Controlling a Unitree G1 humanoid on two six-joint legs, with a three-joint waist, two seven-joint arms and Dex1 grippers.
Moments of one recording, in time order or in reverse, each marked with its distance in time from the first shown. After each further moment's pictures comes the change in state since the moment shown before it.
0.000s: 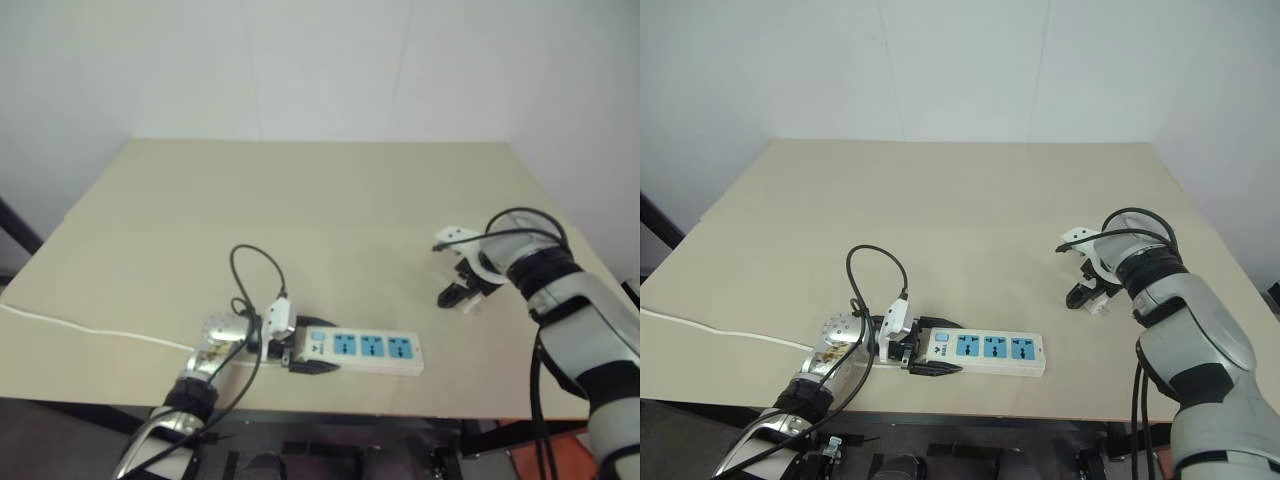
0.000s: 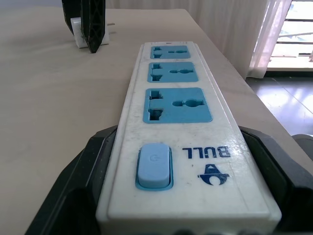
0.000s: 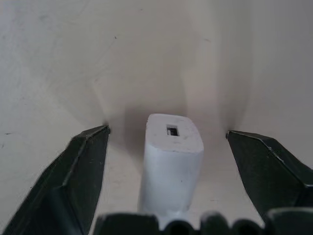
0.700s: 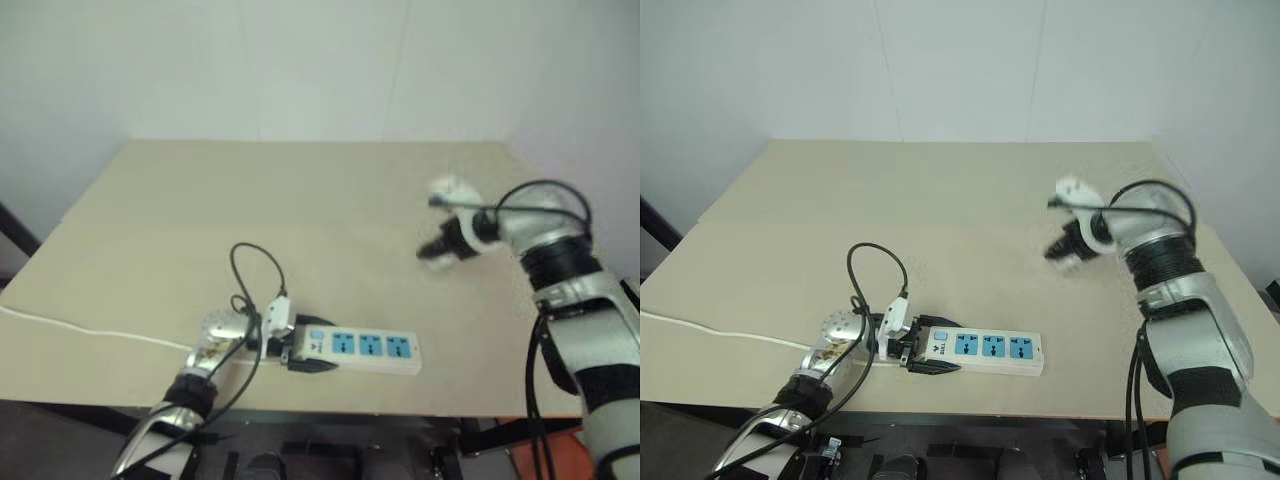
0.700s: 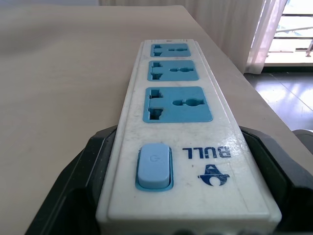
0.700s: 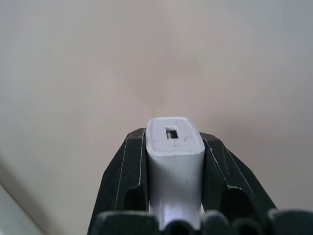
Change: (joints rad) left arm -0.037 0.004 -0.007 0.048 0.000 -0.014 -0.007; right arm 0.106 0.036 -0.624 -0.469 0.188 -0.041 -0.145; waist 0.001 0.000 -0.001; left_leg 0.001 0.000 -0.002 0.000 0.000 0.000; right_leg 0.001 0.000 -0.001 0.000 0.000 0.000
